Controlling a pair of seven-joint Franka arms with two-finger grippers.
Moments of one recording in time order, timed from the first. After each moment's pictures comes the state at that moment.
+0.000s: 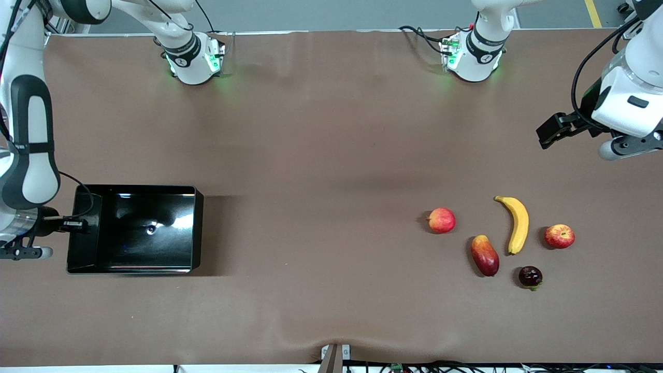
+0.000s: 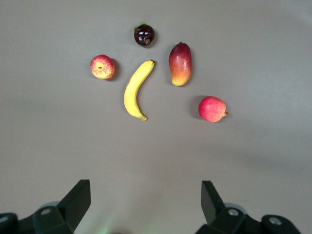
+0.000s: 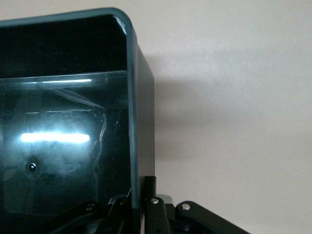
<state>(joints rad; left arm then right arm) 0.14 0.09 -0.36 -1.40 0.12 1.45 -0.41 -0.09 0.62 -0.26 -1.54 0.25 2.03 -0.40</state>
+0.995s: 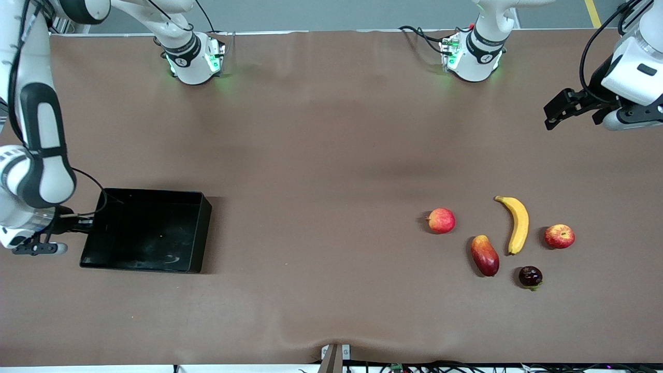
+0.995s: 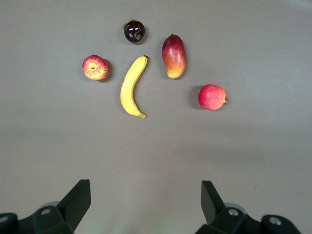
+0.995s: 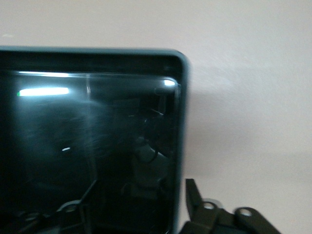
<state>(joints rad) -0.01 -0.10 -0.13 -1.65 0.03 1.58 -0.23 -0.08 0.55 -0.24 -1.65 0.30 2.12 -0.49</state>
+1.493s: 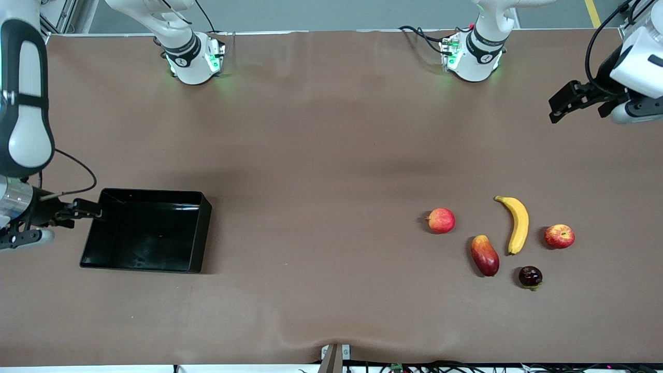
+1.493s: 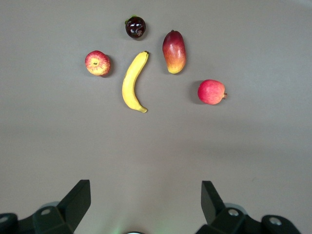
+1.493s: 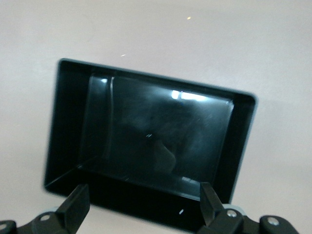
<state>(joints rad) -0.02 -0.09 -0.13 -1.58 0.03 1.50 -0.23 0.05 0.35 -0.24 -1.59 0.23 1.89 -0.39</state>
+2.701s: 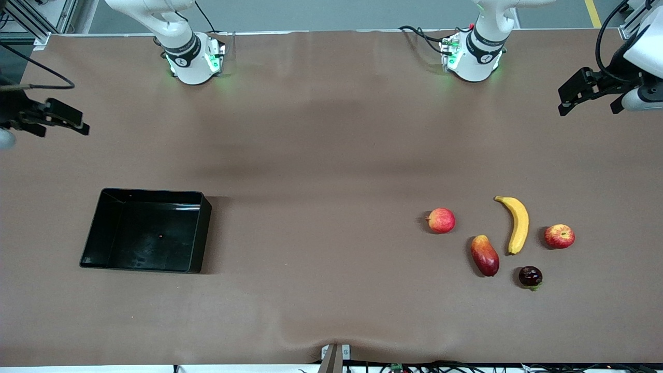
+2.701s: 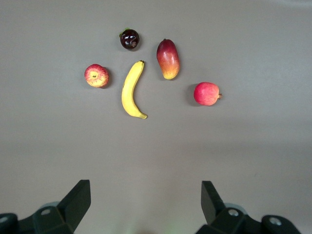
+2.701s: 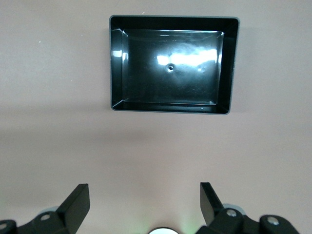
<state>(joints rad) -0.02 -0.07 -0.12 -1.52 0.03 1.48 -0.14 0.03 0.01 -0.07 -1.50 0.06 1.43 -0.03</state>
